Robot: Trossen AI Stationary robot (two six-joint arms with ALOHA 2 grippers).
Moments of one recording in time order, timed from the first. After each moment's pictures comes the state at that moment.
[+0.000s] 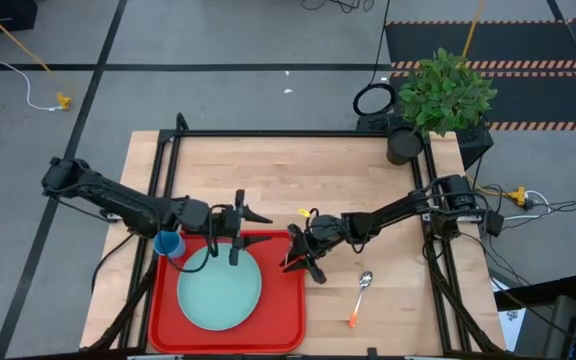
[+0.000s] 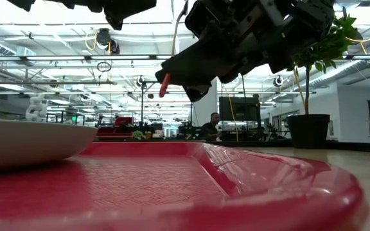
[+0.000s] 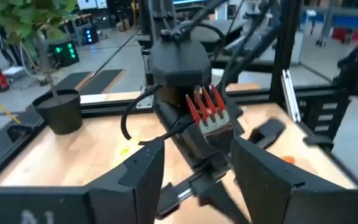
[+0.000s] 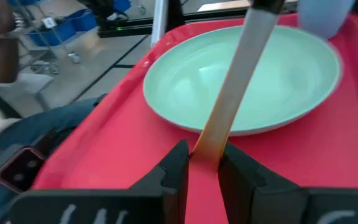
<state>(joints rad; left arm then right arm) -0.26 1.20 0.64 0.43 -0.19 0.06 0.14 1.86 0.87 0.62 -0.40 0.16</state>
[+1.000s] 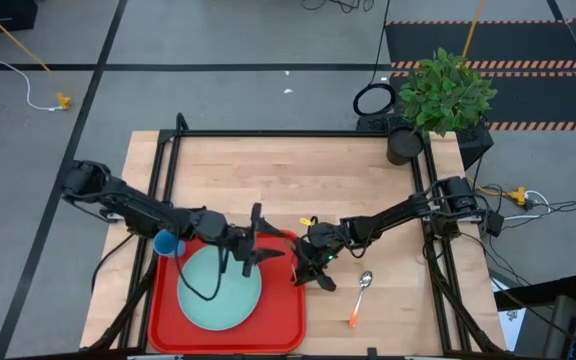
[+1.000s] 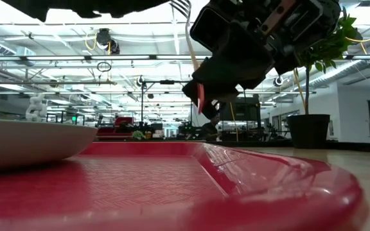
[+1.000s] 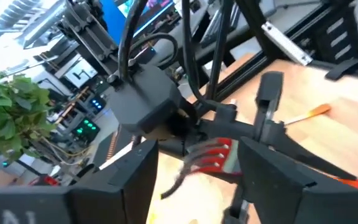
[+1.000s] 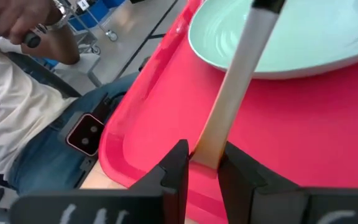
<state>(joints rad) -0.28 1.43 0.68 0.65 -0.13 0.65 0.18 1.86 0.88 0.49 -0.53 0.28</state>
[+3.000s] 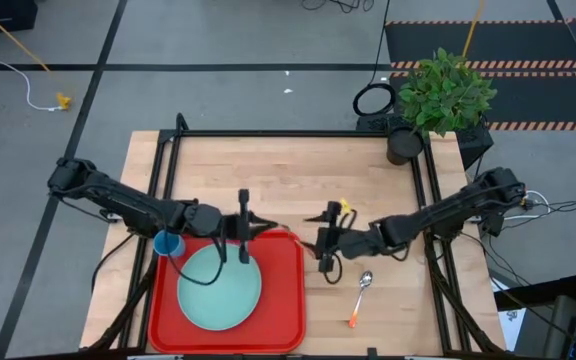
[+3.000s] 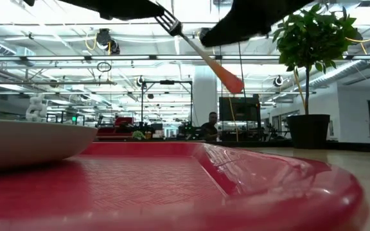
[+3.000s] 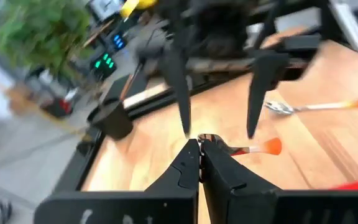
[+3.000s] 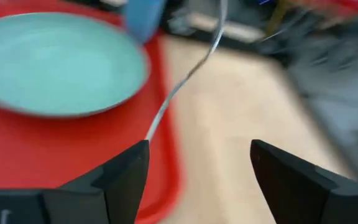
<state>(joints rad) -0.26 1.27 0.71 0.34 -0.35 0.36 0.34 1.48 0.88 0.10 0.60 -0.03</state>
